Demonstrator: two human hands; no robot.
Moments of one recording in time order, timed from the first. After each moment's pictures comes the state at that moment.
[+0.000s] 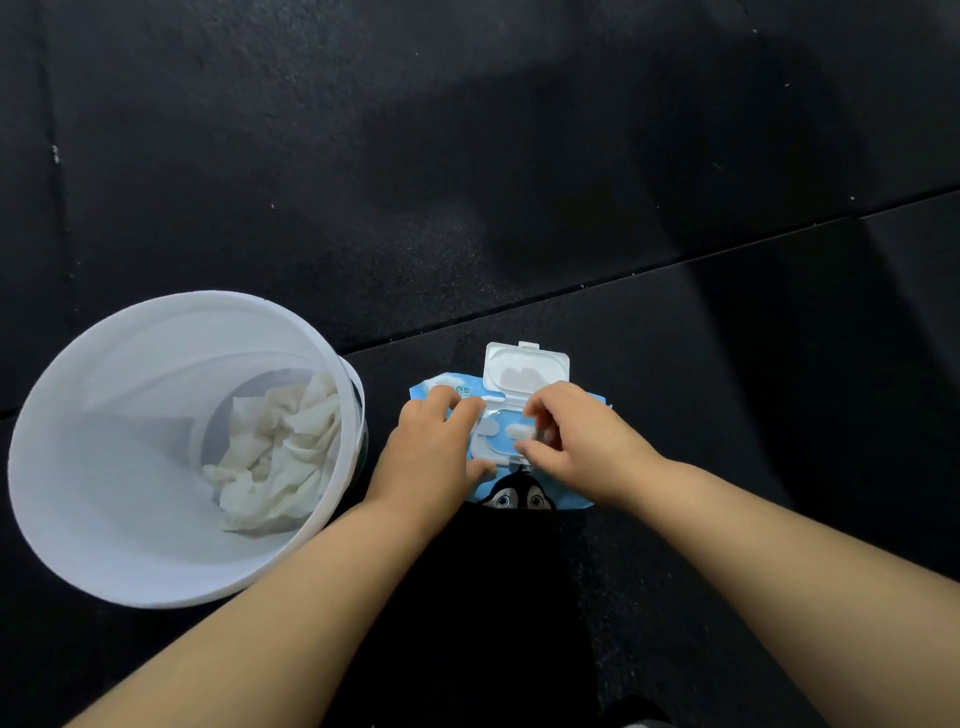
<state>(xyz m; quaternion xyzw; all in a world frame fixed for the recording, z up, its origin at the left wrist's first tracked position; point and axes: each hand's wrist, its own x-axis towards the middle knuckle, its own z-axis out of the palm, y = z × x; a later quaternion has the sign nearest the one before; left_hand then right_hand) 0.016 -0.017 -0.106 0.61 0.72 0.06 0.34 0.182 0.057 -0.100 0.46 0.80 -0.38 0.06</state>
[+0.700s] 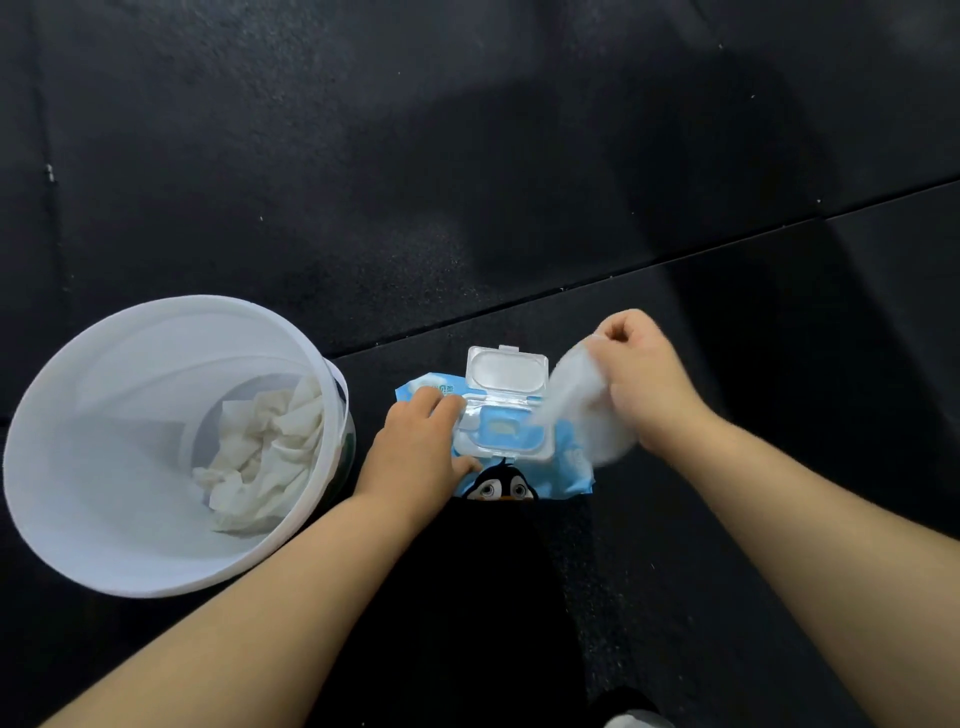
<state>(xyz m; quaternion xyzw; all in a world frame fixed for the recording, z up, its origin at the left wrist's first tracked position) 0.021 -0.018 -0.100 0.60 0.73 0.05 0.33 0.201 0.089 -0.066 0.66 0.55 -0.47 -0.21</state>
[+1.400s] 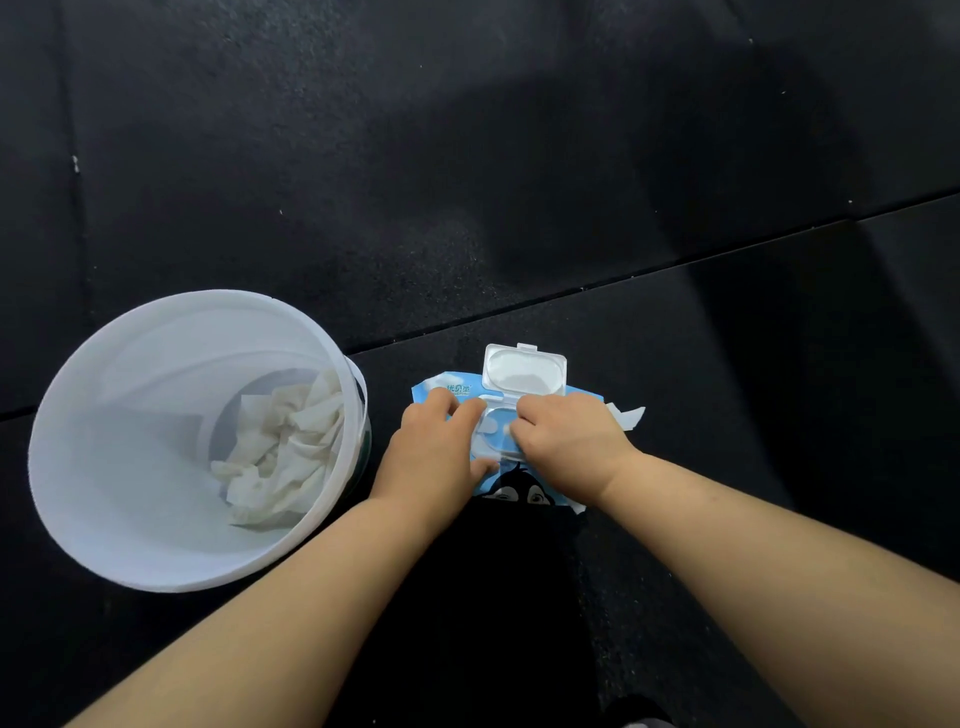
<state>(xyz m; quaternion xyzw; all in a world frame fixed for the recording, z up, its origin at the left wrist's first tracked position) 0.020 -0.019 -0.102 0.60 0.73 0.04 0.33 0.167 0.054 -0.105 0.29 0.94 -0.09 0.14</state>
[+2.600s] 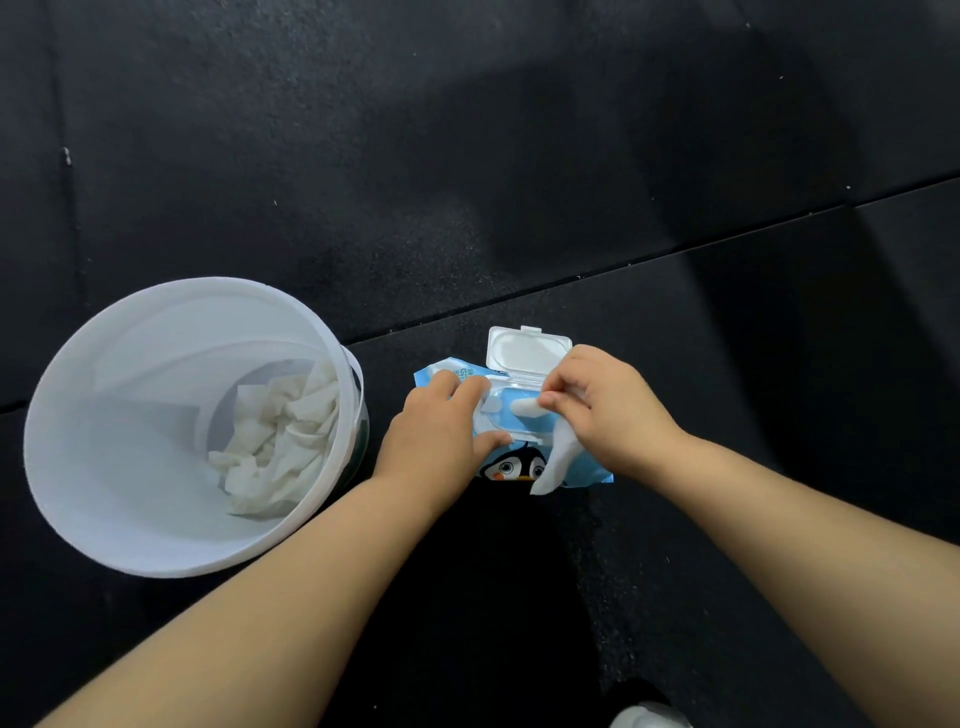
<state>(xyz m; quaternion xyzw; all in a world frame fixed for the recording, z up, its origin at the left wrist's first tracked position) 0.024 -0.014 -0.100 0.59 0.73 0.06 0.34 0.190 0.063 -0.079 0.49 0.80 -0.34 -0.03</state>
